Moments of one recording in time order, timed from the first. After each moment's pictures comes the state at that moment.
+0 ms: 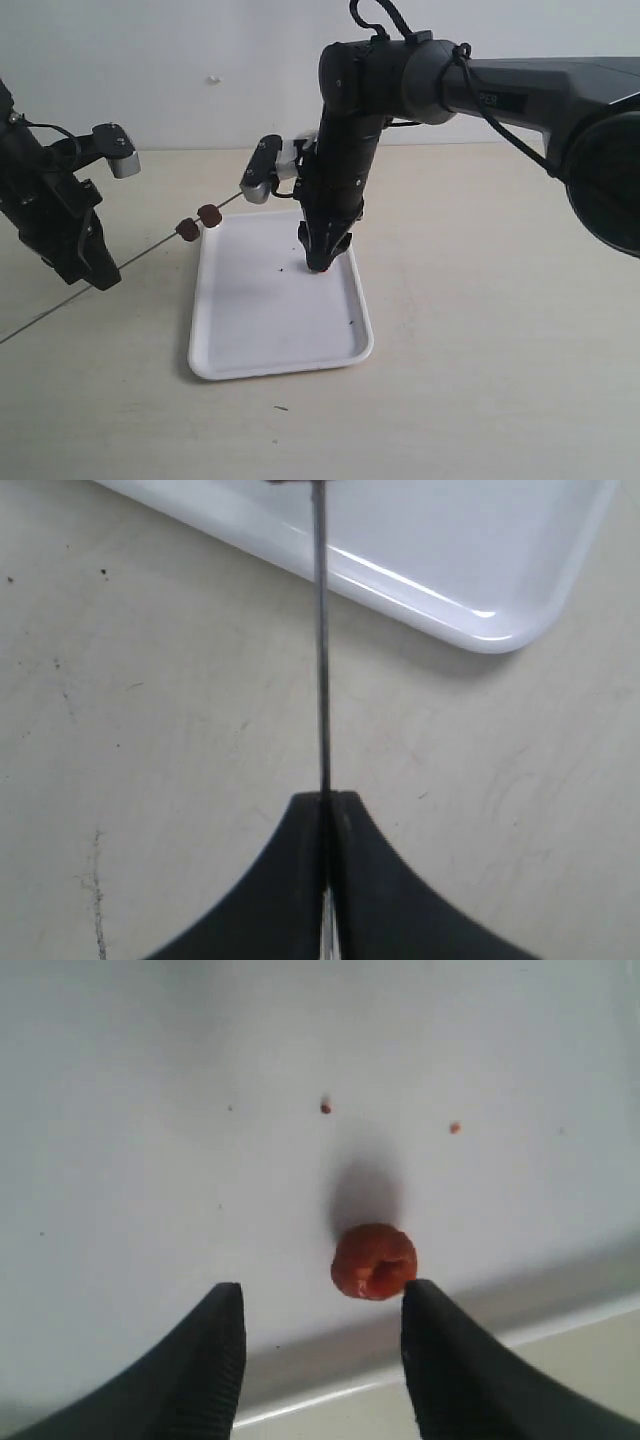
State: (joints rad) left arm -0.16 1.88 -1.30 -0.34 1.04 1.07; right arm 0.40 2.36 -1.97 0.11 1.11 -0.88
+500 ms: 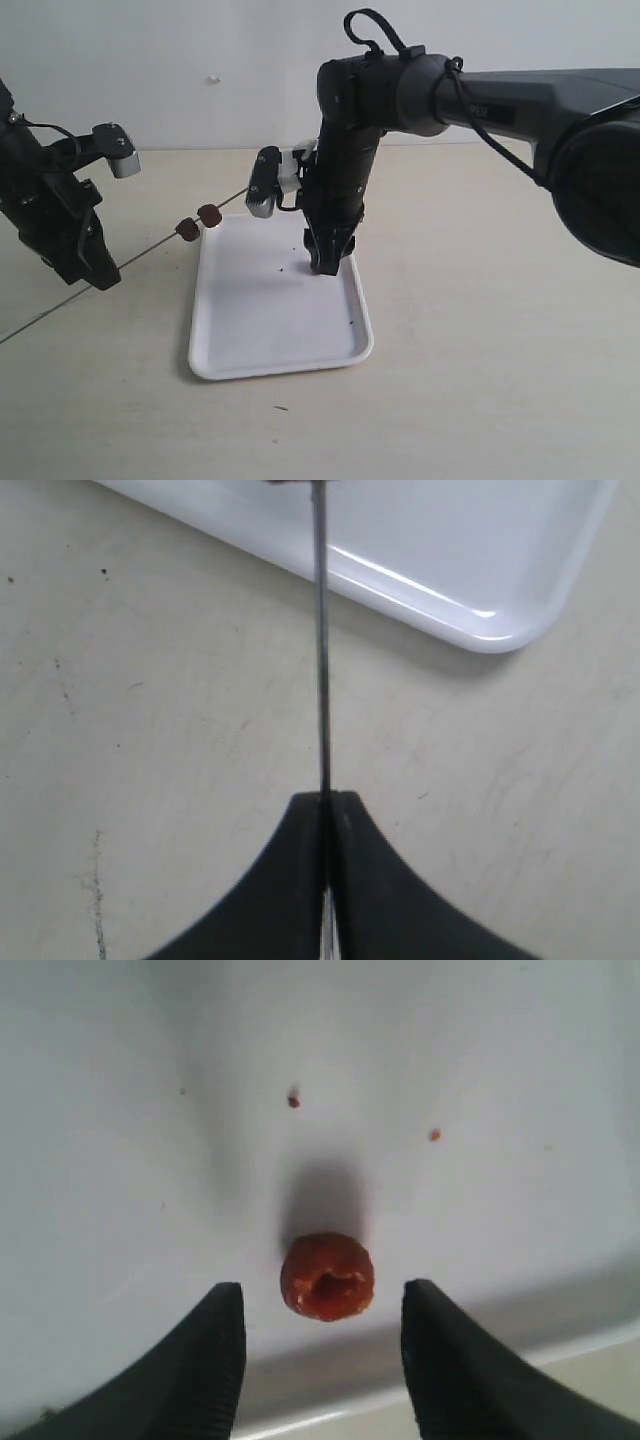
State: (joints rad) left arm -0.16 1.88 -1.30 -0.34 1.04 1.07; right arm 0.40 2.39 -1.97 0.06 1.05 -0.94
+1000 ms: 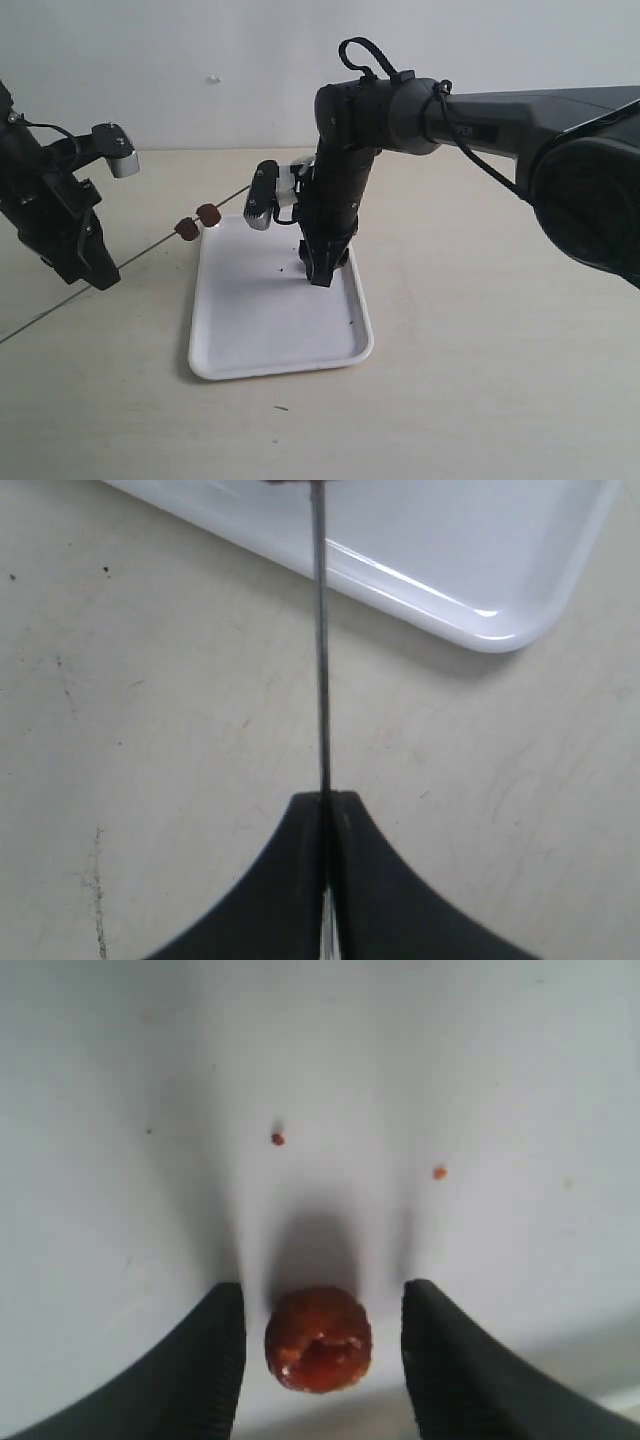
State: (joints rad) left arm -0.16 1.88 -1.30 -0.34 1.04 1.07; right arm 0.40 2.43 -1.97 0.09 0.99 -0.94
